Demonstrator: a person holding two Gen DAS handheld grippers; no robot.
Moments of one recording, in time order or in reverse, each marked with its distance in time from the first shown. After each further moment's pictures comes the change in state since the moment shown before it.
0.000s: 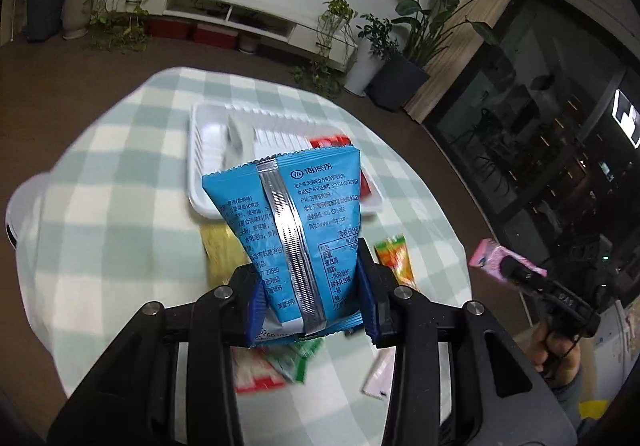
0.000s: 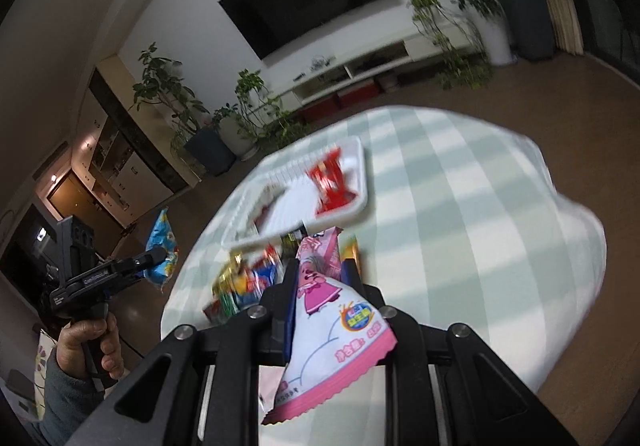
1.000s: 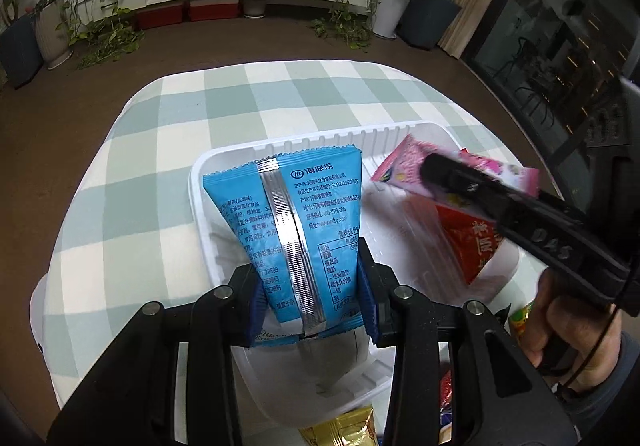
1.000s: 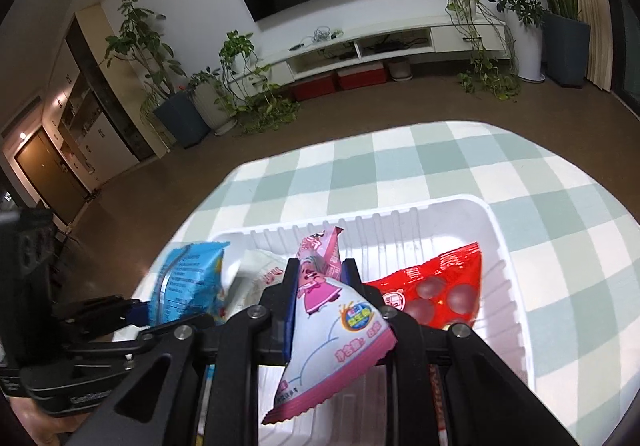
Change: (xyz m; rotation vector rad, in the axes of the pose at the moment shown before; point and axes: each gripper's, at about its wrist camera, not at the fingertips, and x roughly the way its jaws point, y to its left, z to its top) left arm 0.188 0.067 0.118 0.178 0.226 0.160; right arm 0.300 0.053 0.084 -0.089 0.144 -0.147
